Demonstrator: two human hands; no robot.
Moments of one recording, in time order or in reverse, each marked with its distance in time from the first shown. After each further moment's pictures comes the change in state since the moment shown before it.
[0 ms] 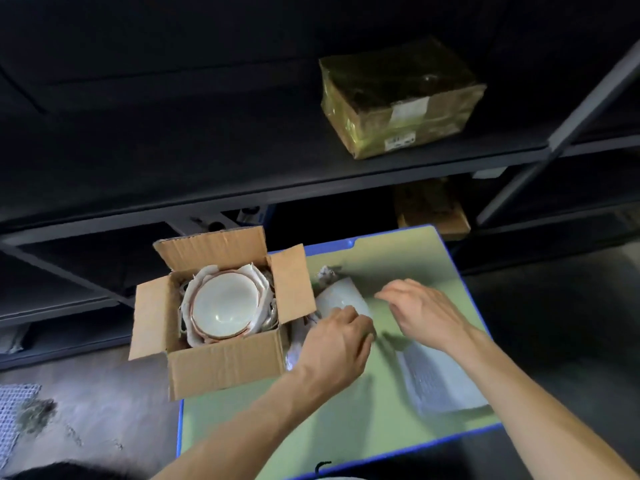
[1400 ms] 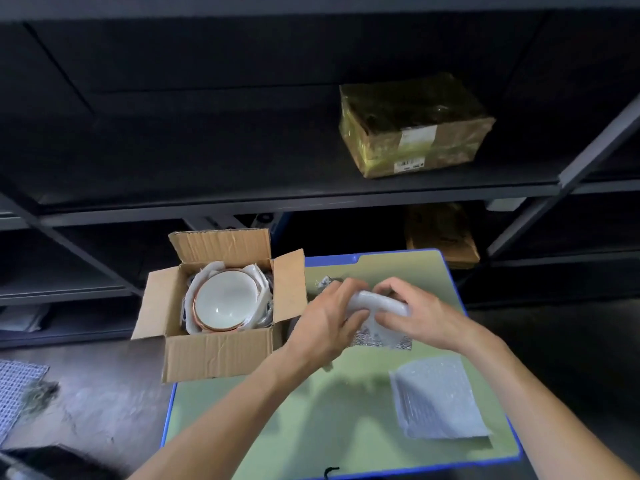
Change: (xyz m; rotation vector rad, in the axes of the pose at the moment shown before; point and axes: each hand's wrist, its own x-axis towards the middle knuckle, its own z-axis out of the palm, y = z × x) left_hand 0.025 0.008 -0.024 -0.279 0.190 -0.098; right_hand -0.010 -0.004 -0.063 0.599 -0.186 0.084
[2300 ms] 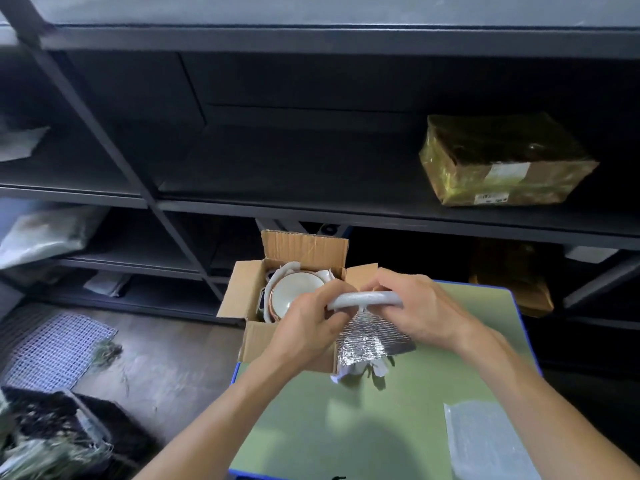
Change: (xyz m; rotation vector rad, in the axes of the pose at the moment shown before) left_hand -0.070 -0.016 -0.113 -0.202 0.203 -0.276; right_hand 0.035 -0.121 0.032 -0.223 0.036 -0.437
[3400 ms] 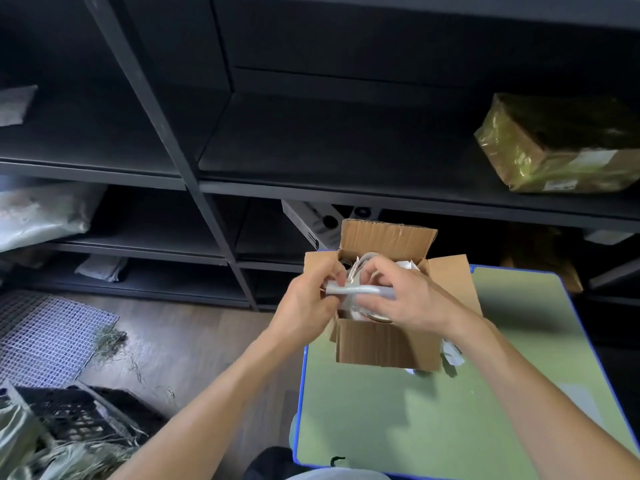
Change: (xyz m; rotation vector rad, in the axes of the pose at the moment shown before) left_hand -0.002 -0.118 -0.135 -0.130 -0.037 -0.108; right_hand 0.102 -0.112 0.104 0.106 -0.099 0.202
